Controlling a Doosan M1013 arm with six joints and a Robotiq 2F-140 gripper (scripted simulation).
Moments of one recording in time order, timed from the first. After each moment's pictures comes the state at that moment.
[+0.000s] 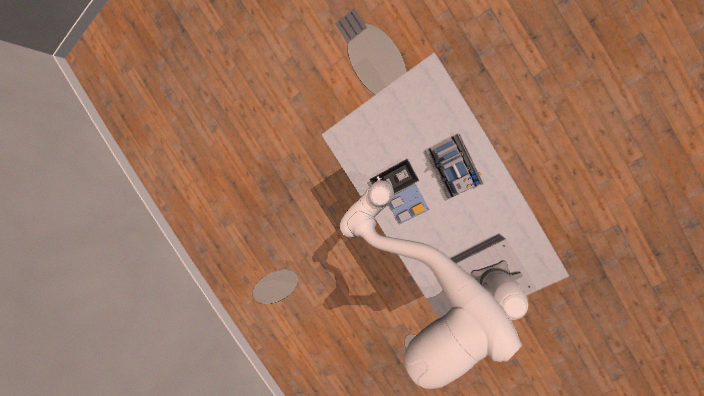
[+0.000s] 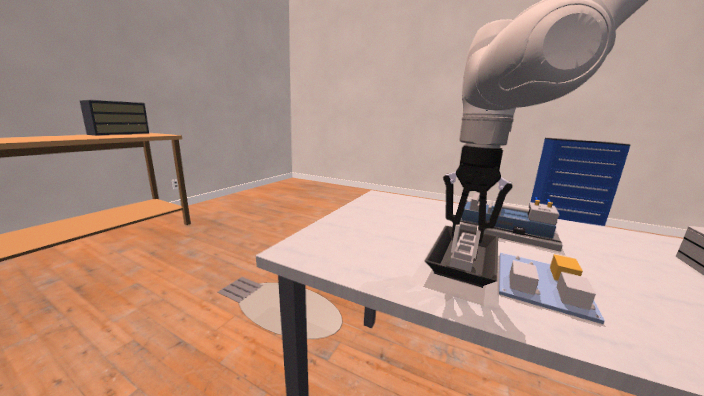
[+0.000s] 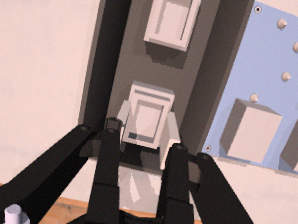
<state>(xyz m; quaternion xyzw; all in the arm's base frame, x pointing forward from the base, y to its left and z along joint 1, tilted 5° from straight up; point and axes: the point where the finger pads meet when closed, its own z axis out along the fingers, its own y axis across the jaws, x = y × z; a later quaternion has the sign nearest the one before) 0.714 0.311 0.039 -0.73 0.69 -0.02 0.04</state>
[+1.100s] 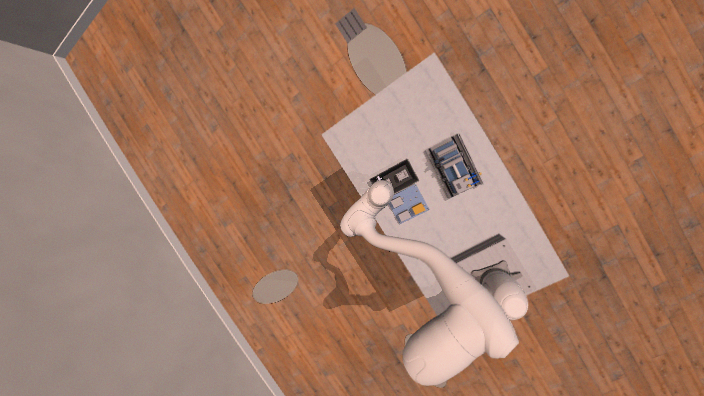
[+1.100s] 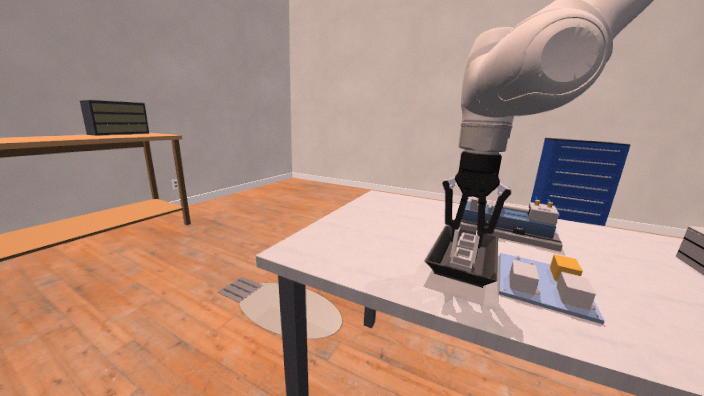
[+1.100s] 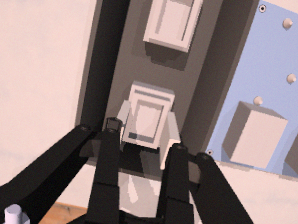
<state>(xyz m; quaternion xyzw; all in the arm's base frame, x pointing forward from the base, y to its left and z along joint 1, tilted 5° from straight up) 0.715 0.311 0.028 -0.73 0.69 -0.02 0.04</state>
